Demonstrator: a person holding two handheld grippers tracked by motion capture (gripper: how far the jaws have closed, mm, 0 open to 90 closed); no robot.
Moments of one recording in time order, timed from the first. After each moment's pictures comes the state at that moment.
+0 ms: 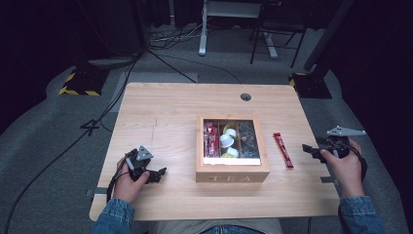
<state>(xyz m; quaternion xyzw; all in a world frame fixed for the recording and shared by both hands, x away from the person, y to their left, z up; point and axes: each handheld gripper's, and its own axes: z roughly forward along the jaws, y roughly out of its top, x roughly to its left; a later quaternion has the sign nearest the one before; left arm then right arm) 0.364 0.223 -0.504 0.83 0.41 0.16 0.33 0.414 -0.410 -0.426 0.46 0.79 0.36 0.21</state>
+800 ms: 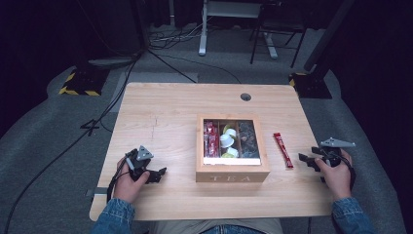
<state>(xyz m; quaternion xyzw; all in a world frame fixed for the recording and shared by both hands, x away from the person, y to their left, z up) 0.364 0.222 -0.504 0.83 0.42 0.16 0.33 0.415 -0.422 -0.491 0.48 0.78 0.35 0.20</state>
